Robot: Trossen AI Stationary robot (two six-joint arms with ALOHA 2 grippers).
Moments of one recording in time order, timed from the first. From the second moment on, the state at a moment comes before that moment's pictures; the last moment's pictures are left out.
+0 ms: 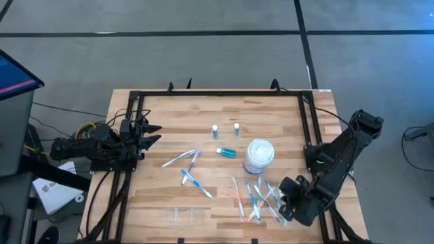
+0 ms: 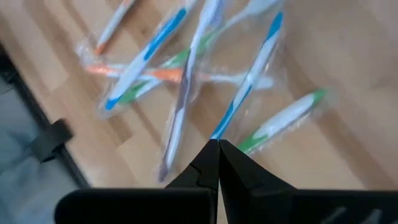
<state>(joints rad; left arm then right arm) 0.00 0.01 0.13 0.17 -0.17 -0.16 0.97 1.43 0.94 -0.84 0.31 1.59</state>
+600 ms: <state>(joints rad) 0.00 0.01 0.13 0.17 -0.17 -0.16 0.96 1.54 0.94 -0.72 0.15 1.60</state>
